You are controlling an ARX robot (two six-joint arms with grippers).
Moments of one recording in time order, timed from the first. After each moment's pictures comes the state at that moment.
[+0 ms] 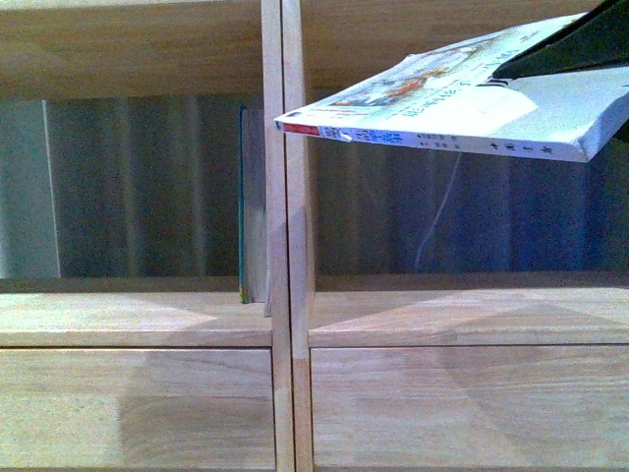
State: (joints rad) left arm 0.17 0.81 0.36 0.55 0.65 -0.59; right arm 0.25 1.01 0.82 0.35 -0.32 0.98
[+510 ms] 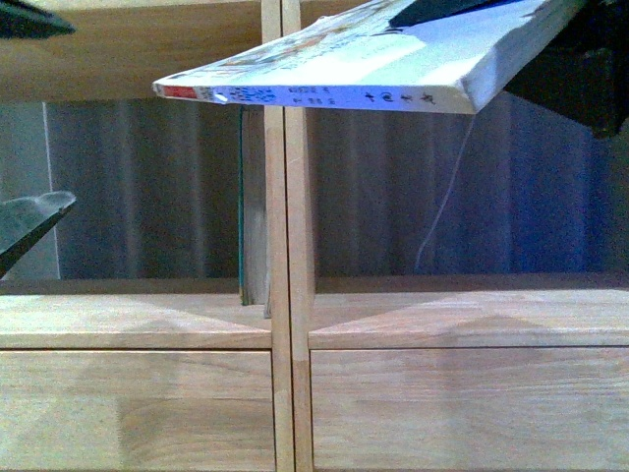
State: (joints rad) left arm -0.17 1.08 0.50 0.97 0.47 -1.03; right arm 0.45 1.01 0.83 0.35 -0.25 0.95
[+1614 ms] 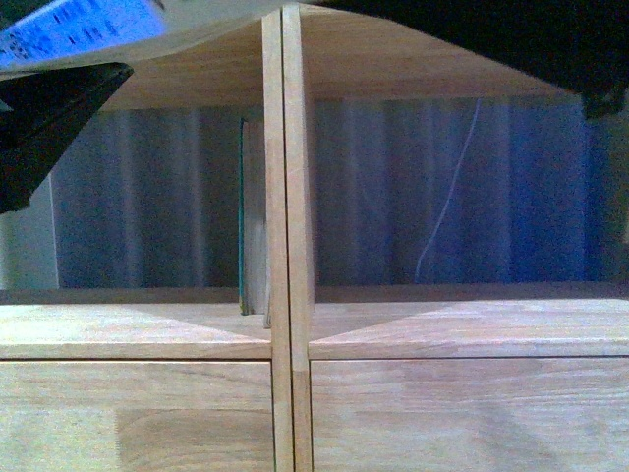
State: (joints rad) left arm -0.29 1.16 0.62 1.06 0.33 -1.15; right arm 0.66 0.94 0.79 0.32 -0.20 0.94
